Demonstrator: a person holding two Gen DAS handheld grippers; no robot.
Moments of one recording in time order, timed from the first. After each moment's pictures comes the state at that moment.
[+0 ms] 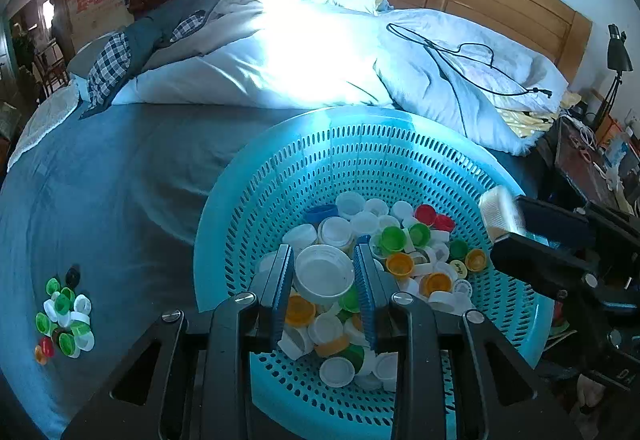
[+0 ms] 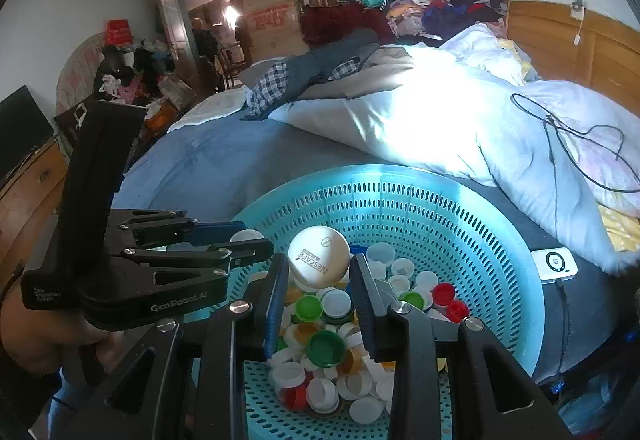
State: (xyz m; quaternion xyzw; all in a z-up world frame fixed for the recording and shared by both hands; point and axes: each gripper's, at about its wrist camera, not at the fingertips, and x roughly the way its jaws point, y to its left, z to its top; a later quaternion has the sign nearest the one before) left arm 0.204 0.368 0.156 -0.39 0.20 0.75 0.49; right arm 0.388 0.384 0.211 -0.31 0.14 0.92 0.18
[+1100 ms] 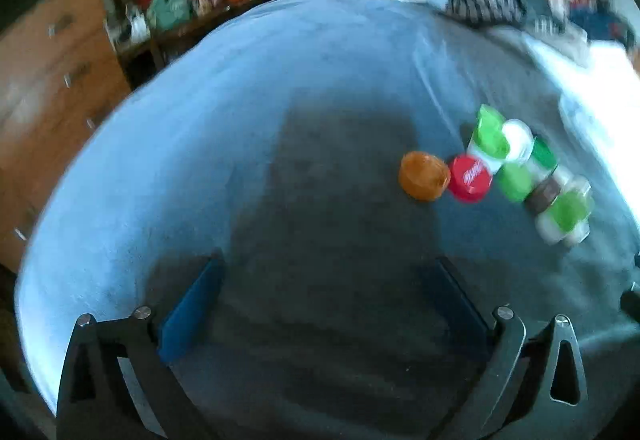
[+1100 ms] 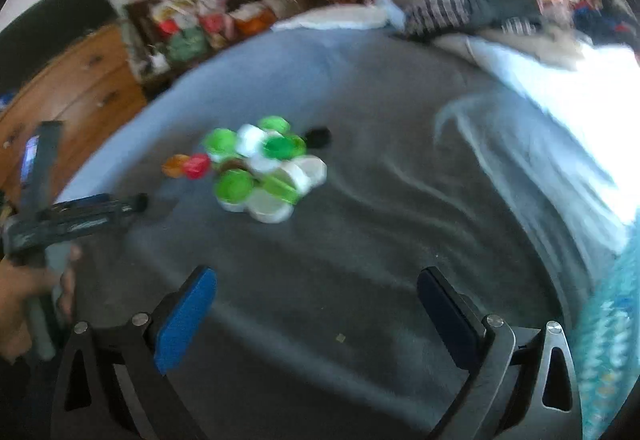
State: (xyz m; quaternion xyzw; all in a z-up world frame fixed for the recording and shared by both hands) left arm 0.002 0.018 -0.005 -0.45 0.07 0.89 0.08; right arm 0.119 0.221 0.045 -0.43 0.08 0.90 0.01
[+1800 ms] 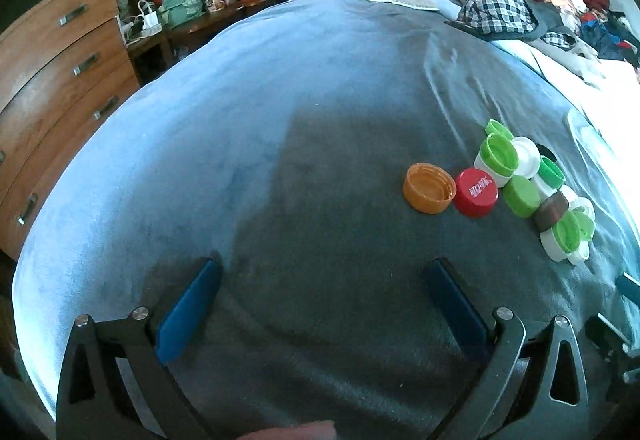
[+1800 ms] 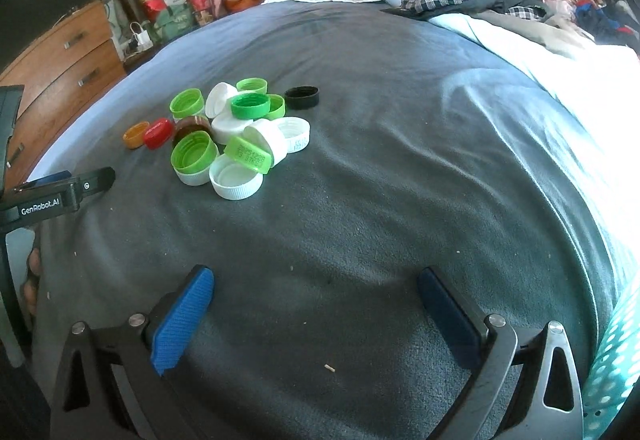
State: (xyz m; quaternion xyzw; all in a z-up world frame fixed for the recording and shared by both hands) left arm -0.004 0.017 -0.002 -0.45 0.03 0.89 0.06; right arm 0.109 0.215 0.019 -0.44 0.05 0.89 0.02
